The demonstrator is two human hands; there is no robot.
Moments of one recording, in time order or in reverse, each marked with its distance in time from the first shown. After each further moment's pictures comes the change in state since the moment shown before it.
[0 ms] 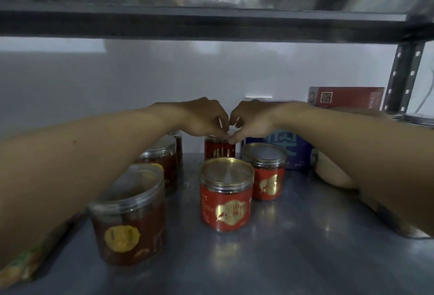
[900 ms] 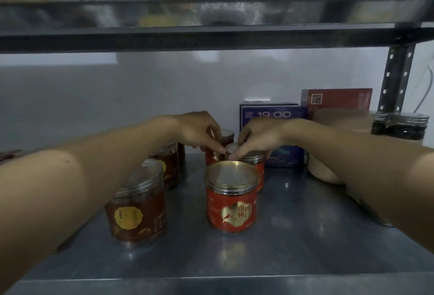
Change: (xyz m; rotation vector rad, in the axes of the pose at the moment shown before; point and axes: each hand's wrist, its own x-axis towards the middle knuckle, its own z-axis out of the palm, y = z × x) left_hand -0.035 0.022 0.007 -0.216 -0.081 -0.156; right_hand -0.039 0.020 0.020 0.385 -0.133 0.019
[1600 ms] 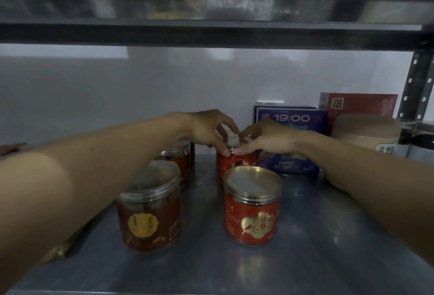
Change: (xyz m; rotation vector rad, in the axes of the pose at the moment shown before) left_hand 0.016 -0.026 -0.005 -0.153 -0.010 0.038; right_hand 0.022 -0.002 0.016 0.414 0.074 -0.083
